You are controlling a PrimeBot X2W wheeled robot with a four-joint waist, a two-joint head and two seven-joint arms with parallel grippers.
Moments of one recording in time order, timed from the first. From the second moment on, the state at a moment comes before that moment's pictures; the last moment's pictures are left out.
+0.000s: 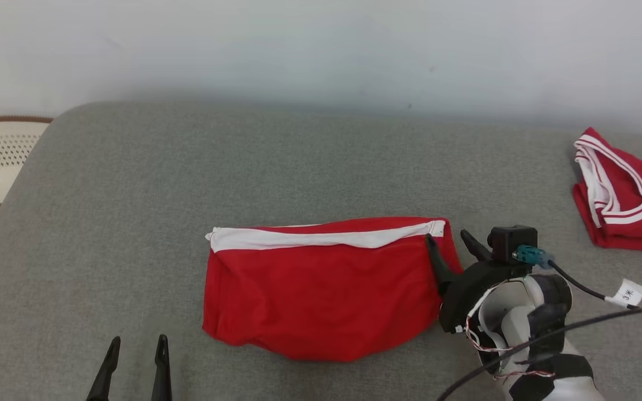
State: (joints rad) left arm 0.00 0.27 -0.26 -0.04 -0.32 0.27 -0.26; right arm -0.57 -0.10 0.32 0.71 0.24 0.13 -0.08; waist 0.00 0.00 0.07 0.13
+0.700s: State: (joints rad) left arm -0.04 0.25 -0.25 -0.01 -0.32 0.25 -0.26; right arm -0.71 -0.06 0.37 1.04 0.39 0.13 -0.04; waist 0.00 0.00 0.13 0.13
